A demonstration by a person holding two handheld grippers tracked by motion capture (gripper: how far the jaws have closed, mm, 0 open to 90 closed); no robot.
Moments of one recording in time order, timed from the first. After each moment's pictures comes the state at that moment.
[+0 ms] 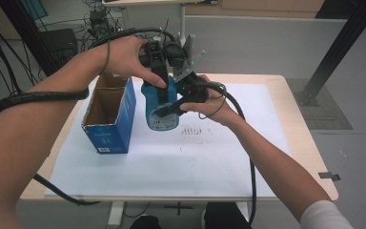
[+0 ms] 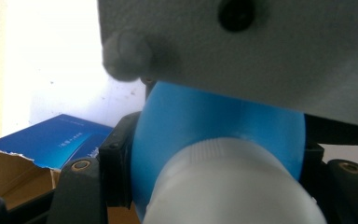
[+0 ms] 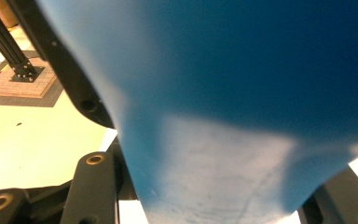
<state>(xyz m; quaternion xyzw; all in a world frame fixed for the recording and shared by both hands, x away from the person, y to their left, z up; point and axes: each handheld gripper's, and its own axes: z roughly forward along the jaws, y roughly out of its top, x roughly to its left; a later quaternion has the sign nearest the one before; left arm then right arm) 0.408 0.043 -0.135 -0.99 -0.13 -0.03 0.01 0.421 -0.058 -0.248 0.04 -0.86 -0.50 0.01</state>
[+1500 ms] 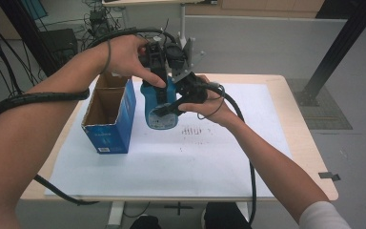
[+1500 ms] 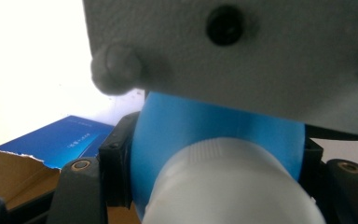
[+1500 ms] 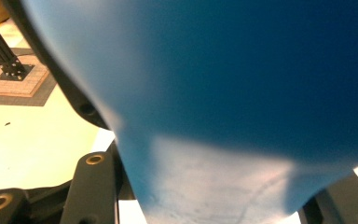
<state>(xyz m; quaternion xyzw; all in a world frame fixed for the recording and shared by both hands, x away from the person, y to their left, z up) 0.406 0.044 -0.137 -0.99 -0.12 -0.04 0.01 0.421 -0.056 -0.249 0.04 -0.87 -0.50 -0.01</state>
